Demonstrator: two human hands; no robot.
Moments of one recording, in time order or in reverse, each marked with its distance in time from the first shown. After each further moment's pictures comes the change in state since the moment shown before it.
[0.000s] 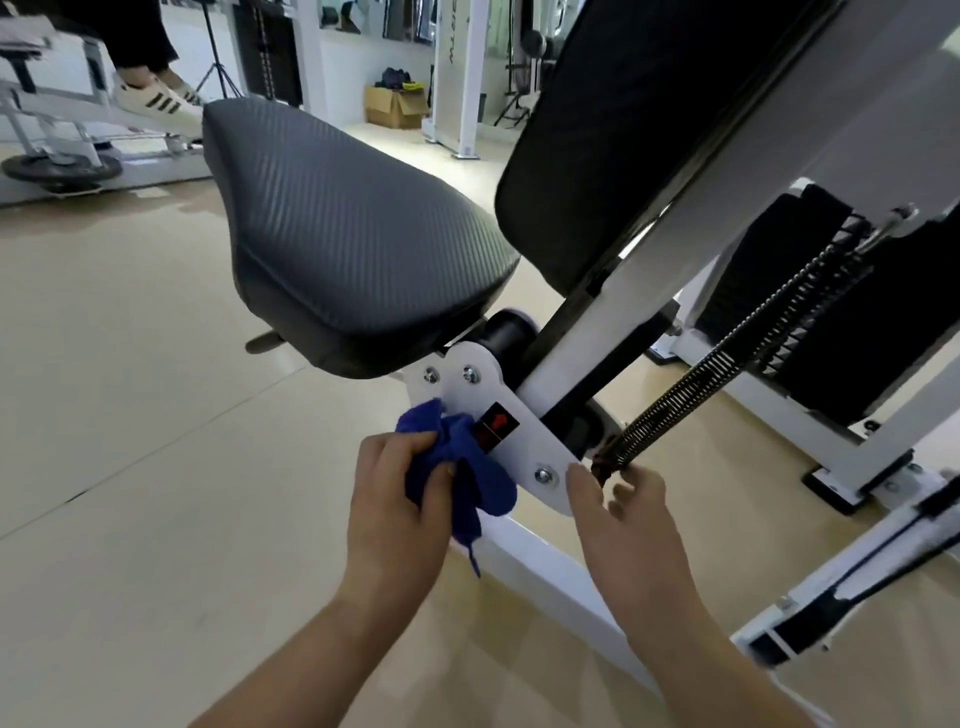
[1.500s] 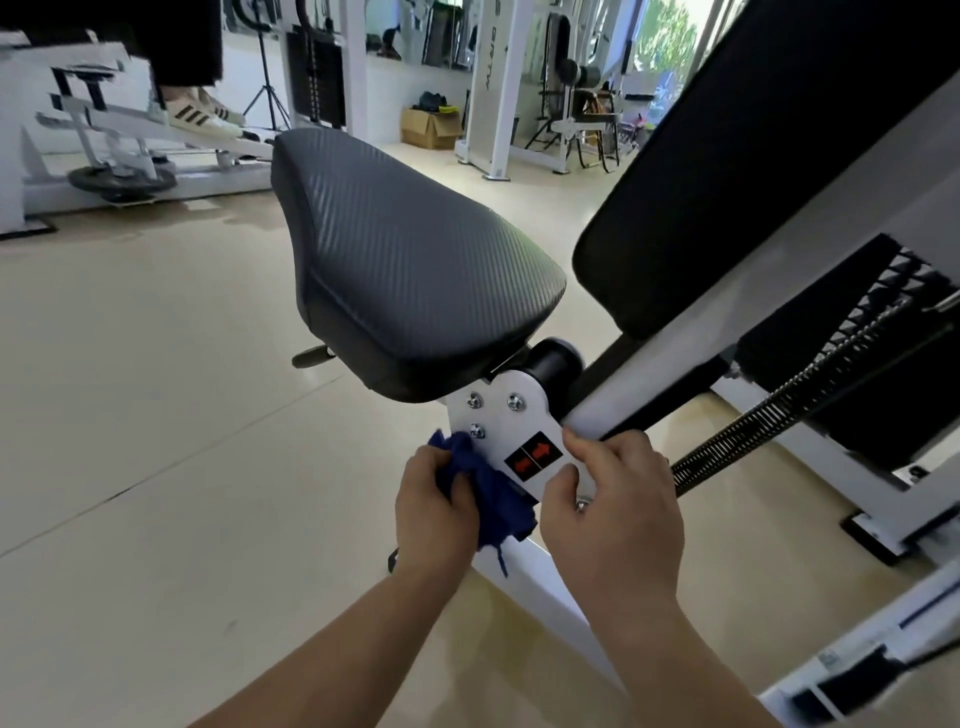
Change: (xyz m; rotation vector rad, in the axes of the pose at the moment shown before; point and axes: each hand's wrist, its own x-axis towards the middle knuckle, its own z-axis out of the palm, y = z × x) left_hand 0.030 -0.028 0.020 -0.086 0.017 -0.341; right_hand 0.019 -0.024 0.052 -0.263 0.382 -0.655
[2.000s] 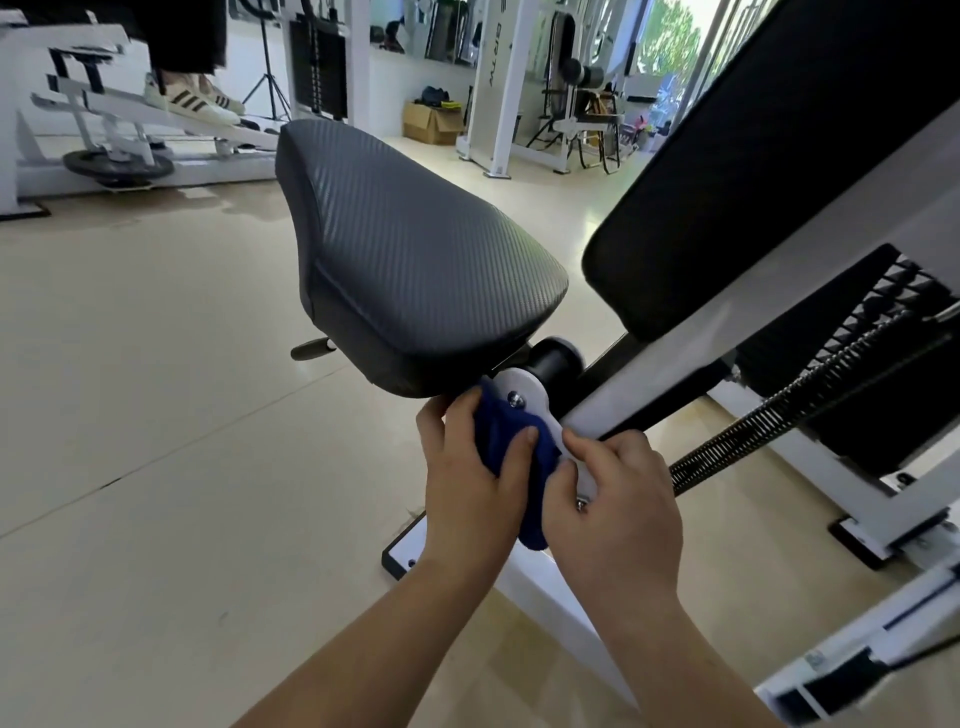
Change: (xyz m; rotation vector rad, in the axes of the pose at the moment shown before) left_hand -0.015 0.048 0.015 -0.067 0.019 0.285; right_hand 0.002 -0.005 -0.008 -0.028 -0.056 0.006
